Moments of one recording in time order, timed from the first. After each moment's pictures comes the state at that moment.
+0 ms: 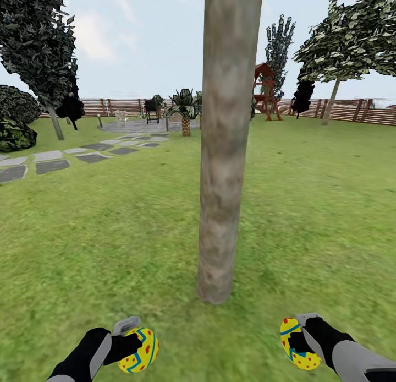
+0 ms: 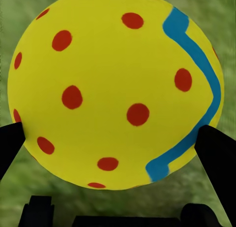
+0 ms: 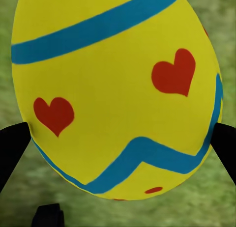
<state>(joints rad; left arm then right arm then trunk) -0.48 0.04 0.15 -0.50 0.17 0.60 -0.11 -0.70 -0.19 0.07 -0.11 0.02 0.42 0.00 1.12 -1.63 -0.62</state>
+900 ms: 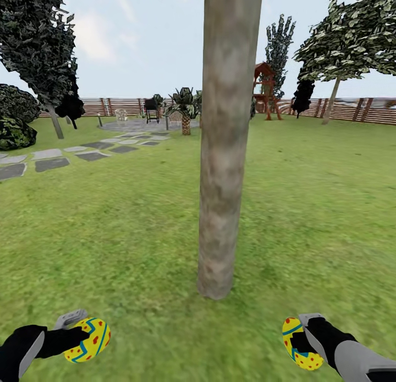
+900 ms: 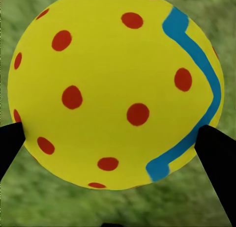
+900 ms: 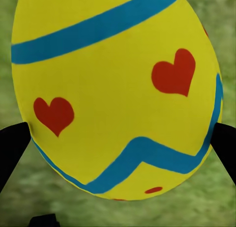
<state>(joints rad) -0.48 0.37 0.14 -0.52 0.16 0.60 -0.37 -0.70 -0.20 0.07 -0.11 0.02 0.42 0.00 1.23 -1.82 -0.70</state>
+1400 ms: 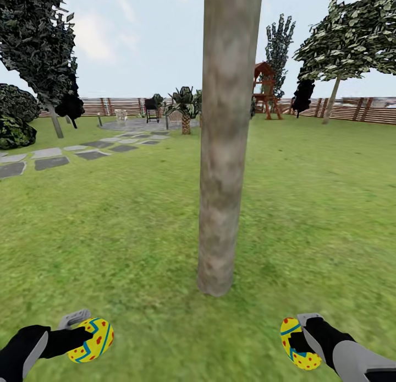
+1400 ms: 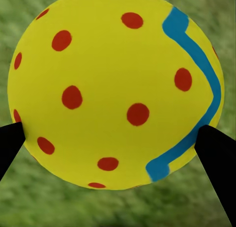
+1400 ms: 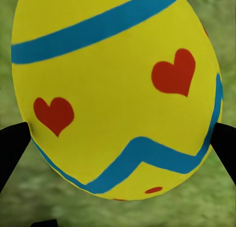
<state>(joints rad) -0.48 0.35 0.14 -0.52 0.16 0.60 -0.37 -0.70 -0.19 0.07 -0.11 0.02 0.42 0.00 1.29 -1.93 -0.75</state>
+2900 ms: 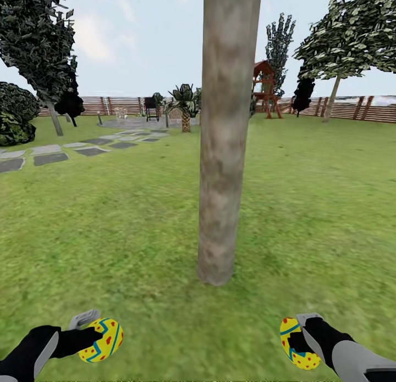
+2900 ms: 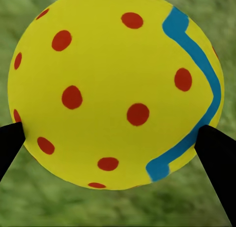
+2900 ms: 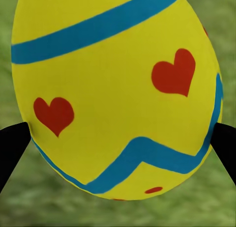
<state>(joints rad) -0.48 0.30 0.14 -0.52 0.16 0.60 -0.37 -0.70 -0.19 0.07 -0.11 0.02 0.41 0.00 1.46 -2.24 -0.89</state>
